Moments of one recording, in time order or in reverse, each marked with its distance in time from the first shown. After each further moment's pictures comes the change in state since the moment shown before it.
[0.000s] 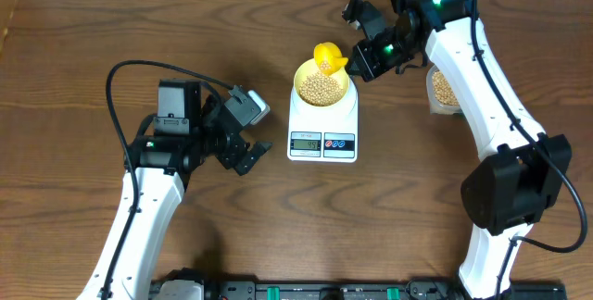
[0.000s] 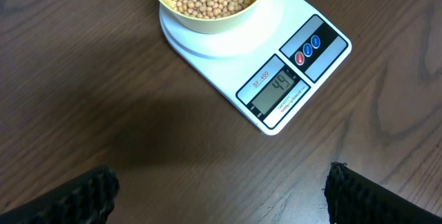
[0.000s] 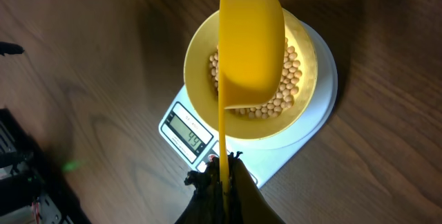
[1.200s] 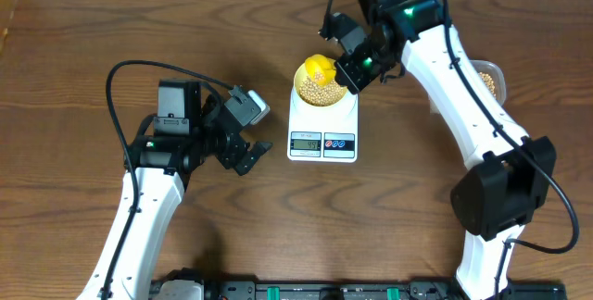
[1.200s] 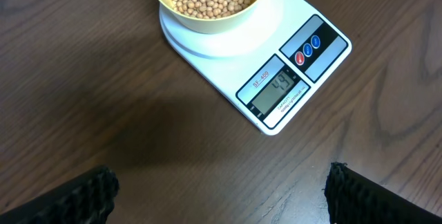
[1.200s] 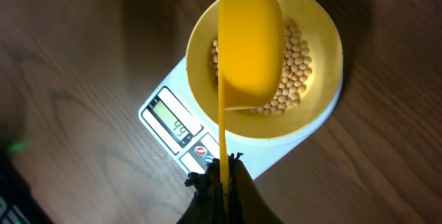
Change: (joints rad) left arm 0.000 0.000 0.000 0.000 0.000 0.000; right arm 0.106 0.000 0.000 -0.019 0.163 -0.072
